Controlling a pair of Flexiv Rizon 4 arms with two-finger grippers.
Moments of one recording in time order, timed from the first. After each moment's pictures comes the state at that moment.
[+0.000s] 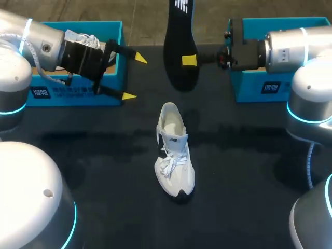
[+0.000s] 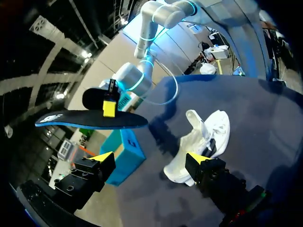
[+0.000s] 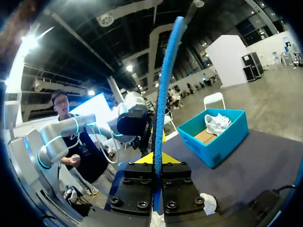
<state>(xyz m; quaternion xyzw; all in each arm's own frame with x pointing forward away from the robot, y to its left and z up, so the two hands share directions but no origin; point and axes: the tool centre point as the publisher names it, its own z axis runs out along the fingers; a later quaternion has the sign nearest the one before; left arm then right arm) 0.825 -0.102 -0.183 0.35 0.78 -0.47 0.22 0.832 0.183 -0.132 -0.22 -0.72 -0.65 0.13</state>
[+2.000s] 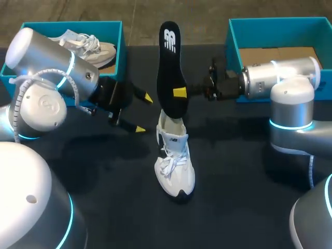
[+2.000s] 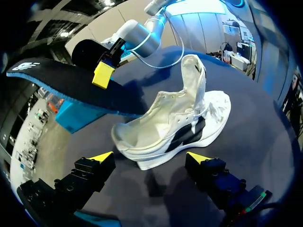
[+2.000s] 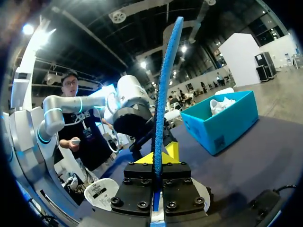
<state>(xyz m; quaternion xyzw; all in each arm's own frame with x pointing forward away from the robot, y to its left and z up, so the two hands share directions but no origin) 0.816 -0.109 -0.328 0.17 0.91 -0.36 0.10 0.844 0.204 -0.259 -0.15 -0.72 -0.65 0.16</state>
